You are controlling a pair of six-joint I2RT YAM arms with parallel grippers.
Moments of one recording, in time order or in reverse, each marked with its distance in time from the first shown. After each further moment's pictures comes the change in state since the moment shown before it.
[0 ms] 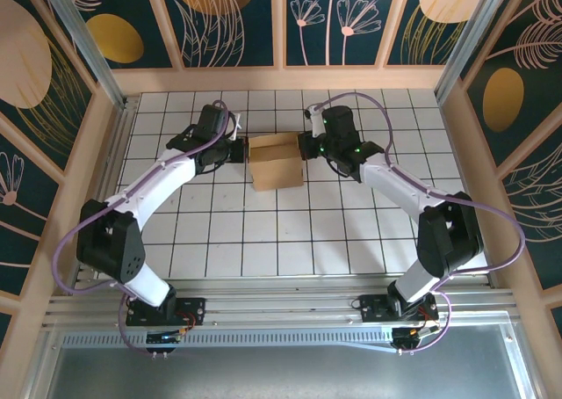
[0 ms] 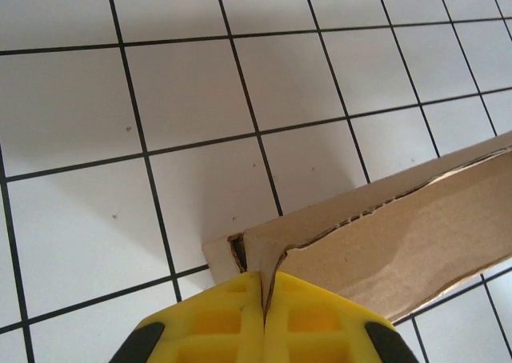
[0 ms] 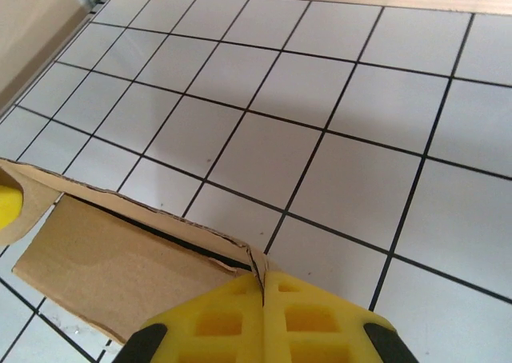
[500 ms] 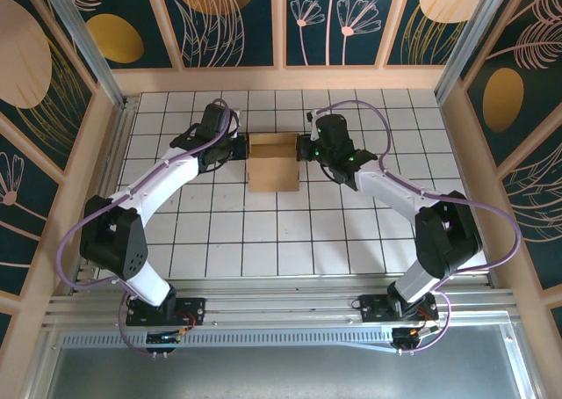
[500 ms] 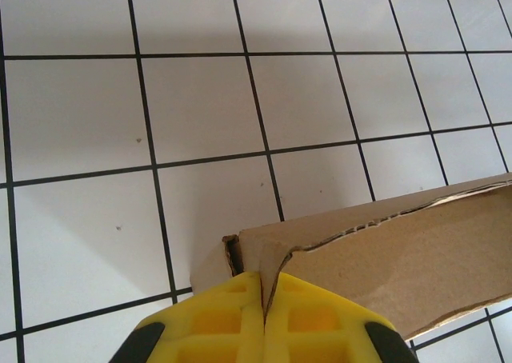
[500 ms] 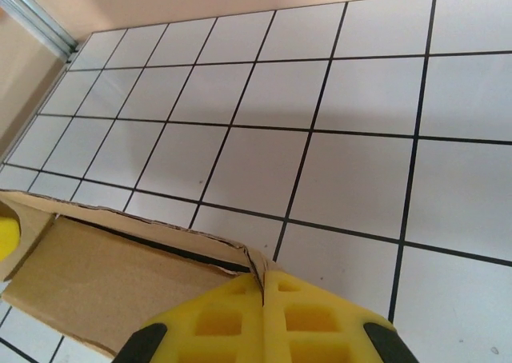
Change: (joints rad) left arm -0.009 0.022 0.008 0.031 -0.044 -0.060; right arm 0.044 0.001 -0.070 0.109 0.120 0.185
